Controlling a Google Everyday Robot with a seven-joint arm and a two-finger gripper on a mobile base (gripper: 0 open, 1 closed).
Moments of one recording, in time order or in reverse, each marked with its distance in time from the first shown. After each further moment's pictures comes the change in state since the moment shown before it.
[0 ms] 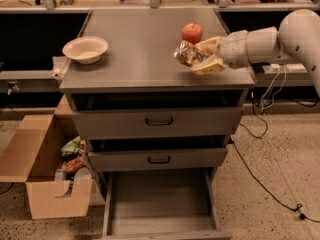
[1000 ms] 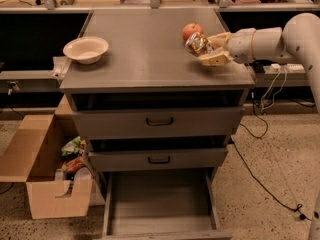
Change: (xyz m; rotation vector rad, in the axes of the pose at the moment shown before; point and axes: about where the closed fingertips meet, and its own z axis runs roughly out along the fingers) arm 0.042 -0.052 -0.004 0.109 -0.007 0.166
